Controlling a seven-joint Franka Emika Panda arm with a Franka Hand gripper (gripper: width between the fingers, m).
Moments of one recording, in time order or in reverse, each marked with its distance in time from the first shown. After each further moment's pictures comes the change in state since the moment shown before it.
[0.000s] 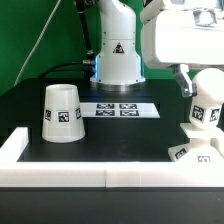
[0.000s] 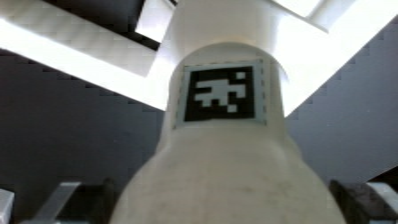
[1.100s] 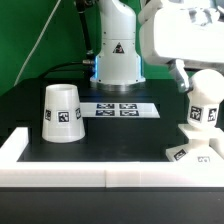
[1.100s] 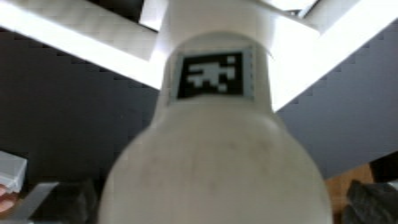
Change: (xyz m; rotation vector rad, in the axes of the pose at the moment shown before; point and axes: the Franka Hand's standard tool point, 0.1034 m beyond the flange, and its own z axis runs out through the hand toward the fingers) arm 0.002 -0.003 -0.016 -0.040 0.092 -0.031
